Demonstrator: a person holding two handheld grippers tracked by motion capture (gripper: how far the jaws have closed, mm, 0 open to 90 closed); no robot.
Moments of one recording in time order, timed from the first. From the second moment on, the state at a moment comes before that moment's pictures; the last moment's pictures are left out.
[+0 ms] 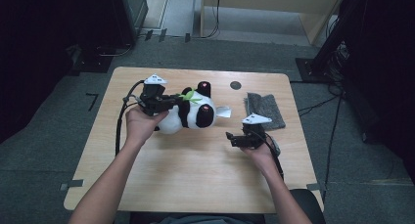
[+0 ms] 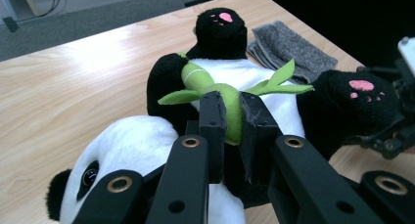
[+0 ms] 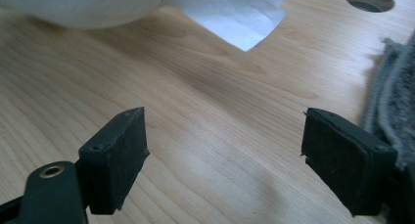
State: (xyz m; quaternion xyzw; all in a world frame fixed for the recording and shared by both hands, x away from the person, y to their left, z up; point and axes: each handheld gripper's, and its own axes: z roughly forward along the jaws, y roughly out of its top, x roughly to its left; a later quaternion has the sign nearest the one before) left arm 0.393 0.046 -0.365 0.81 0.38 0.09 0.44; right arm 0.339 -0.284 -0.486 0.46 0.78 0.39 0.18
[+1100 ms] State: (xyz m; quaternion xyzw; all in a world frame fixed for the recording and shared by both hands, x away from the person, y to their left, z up) left arm 0.377 0.020 -0.409 0.83 0.33 0.09 0.44; right arm 0.354 -0.318 -0.479 0.51 0.72 0.40 0.24
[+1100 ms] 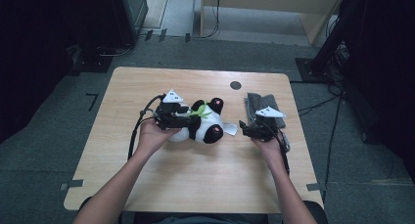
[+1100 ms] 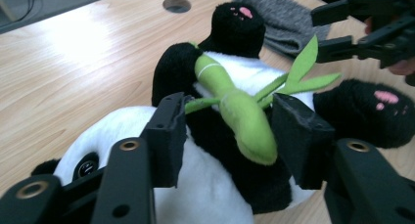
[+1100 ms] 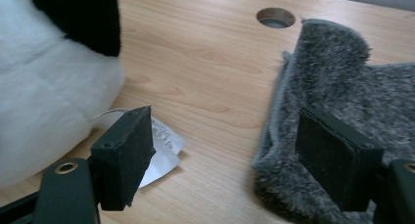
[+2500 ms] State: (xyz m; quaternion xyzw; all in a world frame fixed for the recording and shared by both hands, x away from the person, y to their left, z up) left arm 0.359 0.084 -0.438 0.80 0.36 0.09 0.47; right arm 0.415 -0.379 -0.510 0.59 0.69 0.34 0.25
